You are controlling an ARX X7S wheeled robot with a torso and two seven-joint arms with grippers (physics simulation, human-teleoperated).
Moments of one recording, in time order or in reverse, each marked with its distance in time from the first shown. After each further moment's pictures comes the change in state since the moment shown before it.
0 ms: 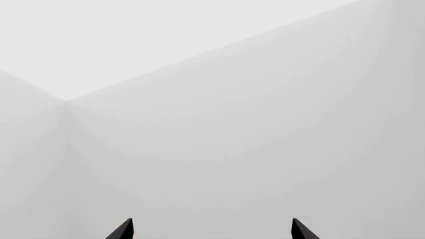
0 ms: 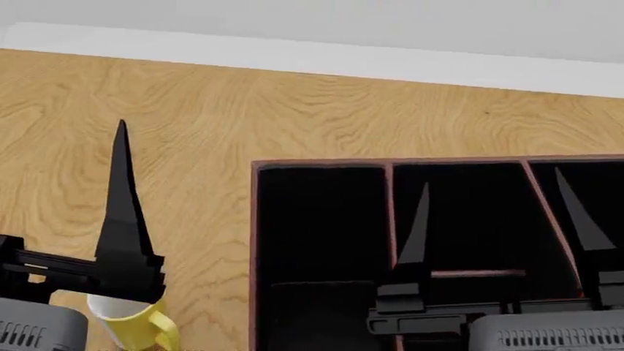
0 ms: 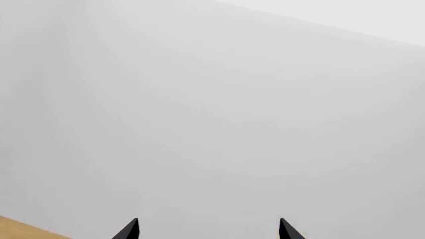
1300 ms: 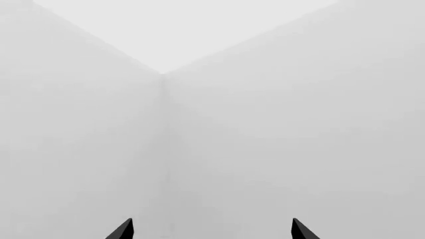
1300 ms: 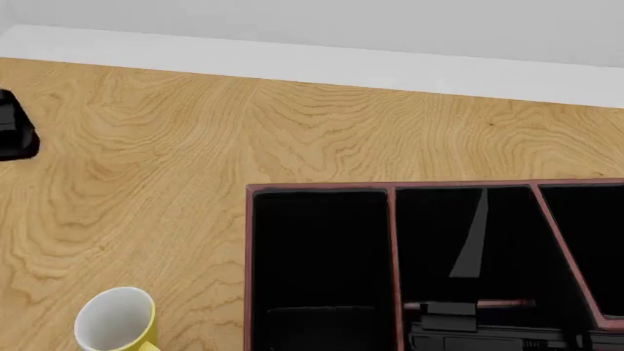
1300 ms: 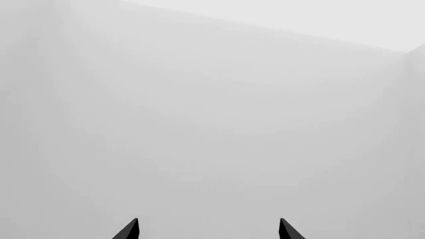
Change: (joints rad) left arm -0.331 0.092 -0.117 0.123 0.095 -0.575 -0.043; right arm -0.096 0.029 0.122 -0.107 0.096 -0.028 0.039
